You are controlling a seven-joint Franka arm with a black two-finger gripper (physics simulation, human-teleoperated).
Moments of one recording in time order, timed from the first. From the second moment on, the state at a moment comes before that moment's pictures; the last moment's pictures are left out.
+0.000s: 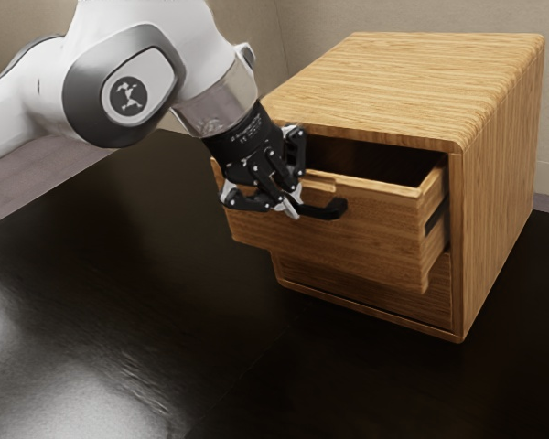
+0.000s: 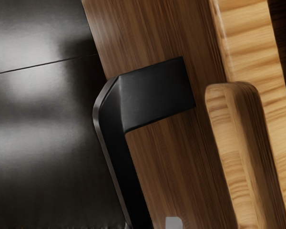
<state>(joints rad) -0.19 -0.05 0.06 -1.57 -0.10 1.83 -1.44</state>
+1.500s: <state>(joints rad) -0.19 -0.43 0.02 -1.98 -0.10 1.91 -1.46</state>
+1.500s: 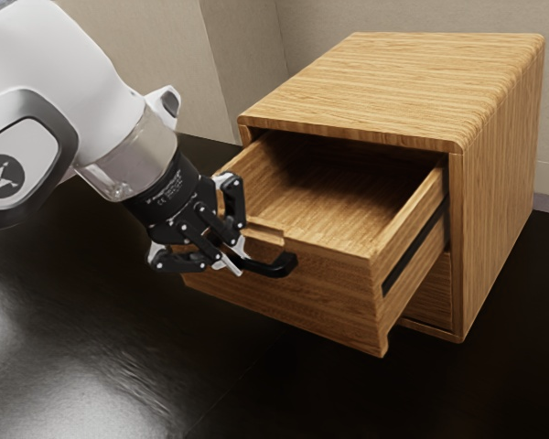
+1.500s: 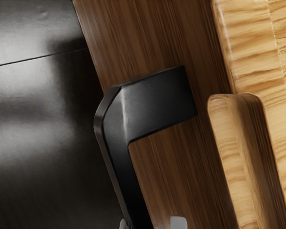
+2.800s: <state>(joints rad) -0.14 -0.62 -0.04 -2.13 -0.10 1.91 -1.47</state>
